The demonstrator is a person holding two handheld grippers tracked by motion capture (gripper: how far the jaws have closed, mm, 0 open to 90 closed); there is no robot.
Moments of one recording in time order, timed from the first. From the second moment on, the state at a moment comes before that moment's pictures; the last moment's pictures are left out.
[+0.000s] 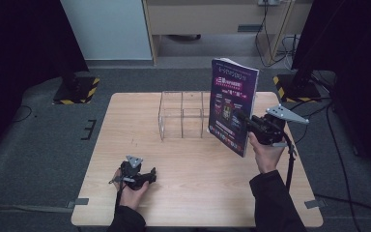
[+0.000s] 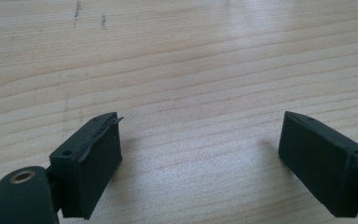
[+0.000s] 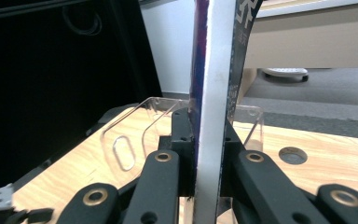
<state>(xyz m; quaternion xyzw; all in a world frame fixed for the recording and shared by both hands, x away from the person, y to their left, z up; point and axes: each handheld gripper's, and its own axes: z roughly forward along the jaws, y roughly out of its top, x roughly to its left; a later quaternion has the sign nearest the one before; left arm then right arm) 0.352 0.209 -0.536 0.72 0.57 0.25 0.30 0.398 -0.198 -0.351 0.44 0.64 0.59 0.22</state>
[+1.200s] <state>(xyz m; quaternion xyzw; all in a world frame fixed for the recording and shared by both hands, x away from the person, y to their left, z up) 0.352 0.209 -0.536 0.72 0.57 0.25 0.30 0.451 -0.155 -0.386 0.47 0.62 0.57 0.27</state>
